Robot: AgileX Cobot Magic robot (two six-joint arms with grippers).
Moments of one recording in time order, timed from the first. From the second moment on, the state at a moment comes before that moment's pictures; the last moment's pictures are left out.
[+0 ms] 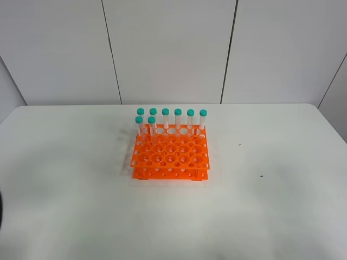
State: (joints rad) left arm -0.03 0.35 -0.50 -0.01 1.06 0.03; right arm 0.07 -0.01 -0.49 0.04 1.03 -0.01
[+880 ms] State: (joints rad) left arm -0.01 0.09 -0.49 -0.01 1.05 0.03; right arm 0.07 -0.01 -0.49 0.04 1.03 -0.01
